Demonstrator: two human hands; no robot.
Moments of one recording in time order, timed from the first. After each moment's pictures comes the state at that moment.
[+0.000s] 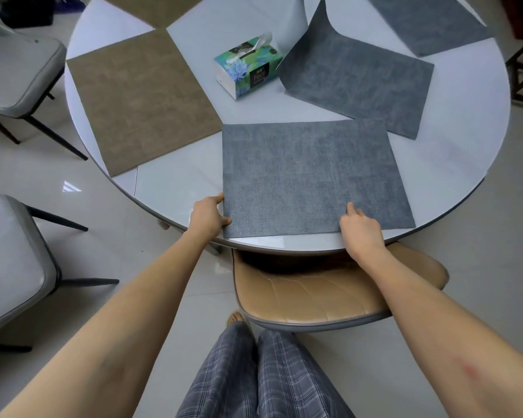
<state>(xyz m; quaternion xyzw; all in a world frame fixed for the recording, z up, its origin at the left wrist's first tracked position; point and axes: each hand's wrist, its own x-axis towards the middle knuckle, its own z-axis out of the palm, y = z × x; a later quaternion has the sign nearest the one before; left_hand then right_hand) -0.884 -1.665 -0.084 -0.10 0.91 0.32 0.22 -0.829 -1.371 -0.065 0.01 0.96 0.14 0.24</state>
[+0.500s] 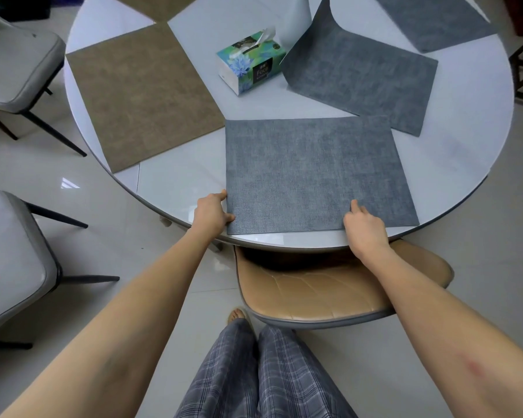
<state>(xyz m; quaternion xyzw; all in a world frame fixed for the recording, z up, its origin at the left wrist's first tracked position) -0.882 -1.663 -0.080 -0.10 0.91 0.32 0.23 -0.827 -1.375 -0.065 0.02 0.96 0.14 0.24</state>
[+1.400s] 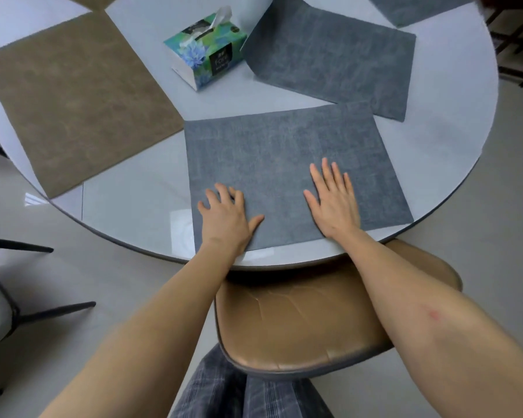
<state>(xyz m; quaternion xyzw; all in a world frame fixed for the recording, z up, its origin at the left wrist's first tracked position) -0.894 -1.578 -0.100 0.10 0.98 -0.05 0.16 -0.885 -1.356 -0.136 0.05 0.99 -0.05 0.07</state>
